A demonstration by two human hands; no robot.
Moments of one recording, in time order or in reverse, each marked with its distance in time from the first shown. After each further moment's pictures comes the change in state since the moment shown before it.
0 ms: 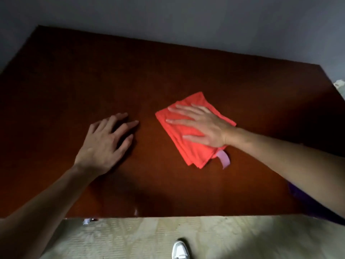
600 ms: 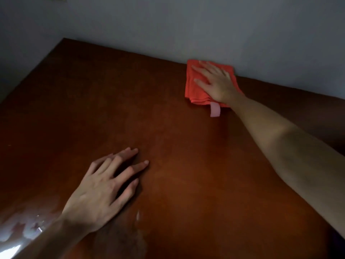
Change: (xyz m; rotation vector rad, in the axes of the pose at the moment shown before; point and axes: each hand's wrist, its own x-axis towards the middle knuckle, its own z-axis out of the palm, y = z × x) left_hand 0.004 -0.004 -0.002 -0.063 -0.028 0.020; right_hand 0.185 0.180 -0.038 0.044 0.147 0.490
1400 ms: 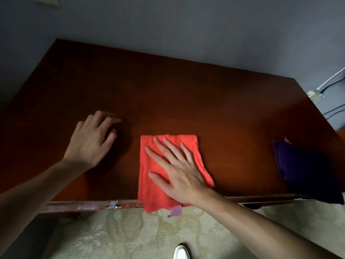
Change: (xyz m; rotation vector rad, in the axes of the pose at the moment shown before) left_hand -0.050 -0.048 -0.038 0.013 0.200 -0.022; right_hand -0.354 -0.267 0.055 -0.024 0.034 -0.075
